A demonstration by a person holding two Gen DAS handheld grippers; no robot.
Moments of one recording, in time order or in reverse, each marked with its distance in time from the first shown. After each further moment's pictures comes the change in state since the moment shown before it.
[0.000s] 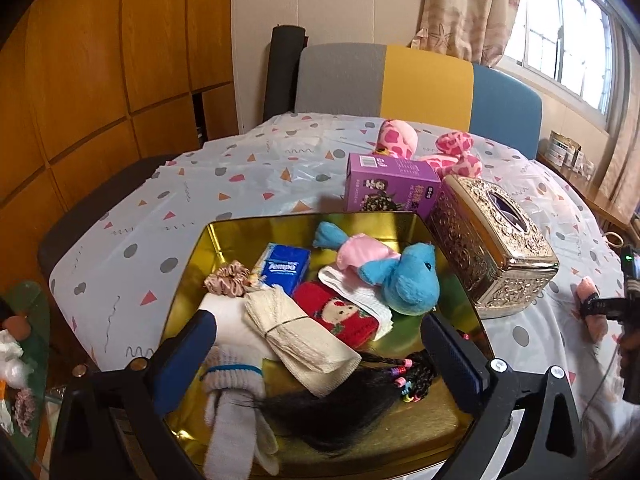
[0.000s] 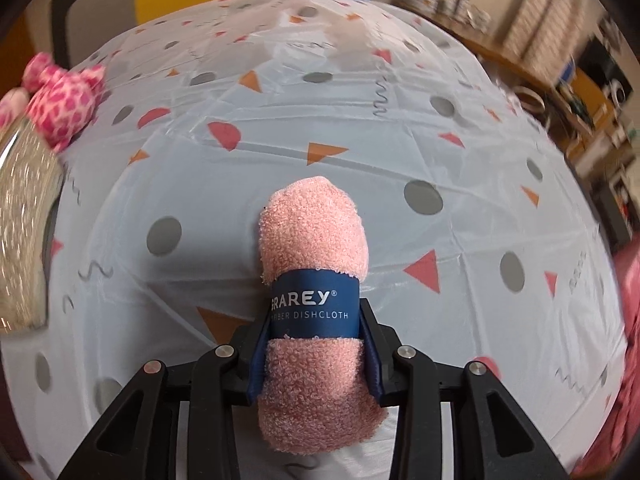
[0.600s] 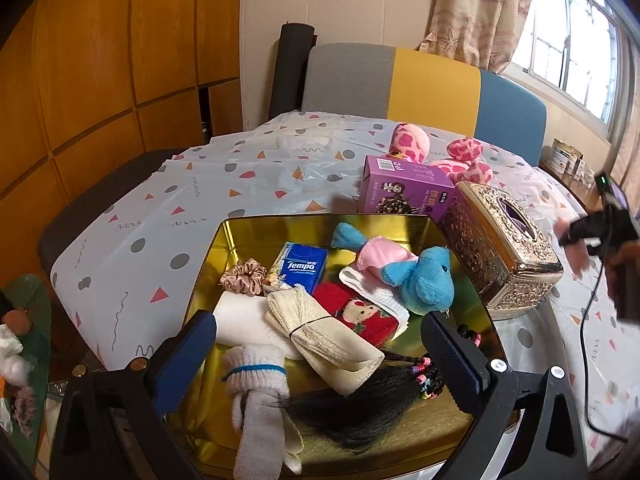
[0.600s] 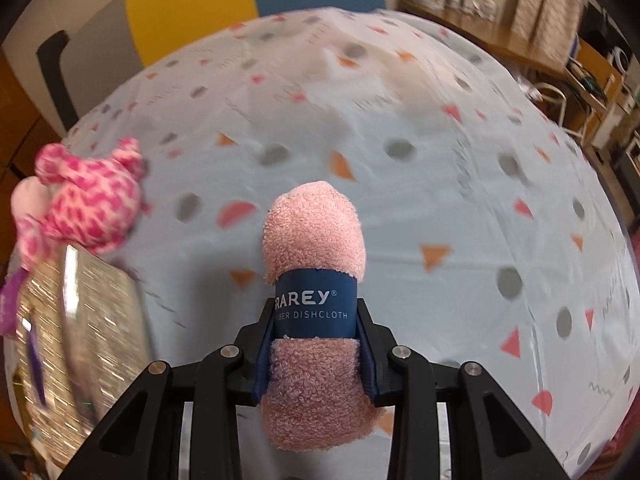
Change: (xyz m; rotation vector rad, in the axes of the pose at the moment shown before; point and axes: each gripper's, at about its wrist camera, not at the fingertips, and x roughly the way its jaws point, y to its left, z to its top) left arm -0.002 0.025 0.001 -0.029 0.006 -0.011; right arm -0.031 0.075 0.088 0.097 -0.014 0.121
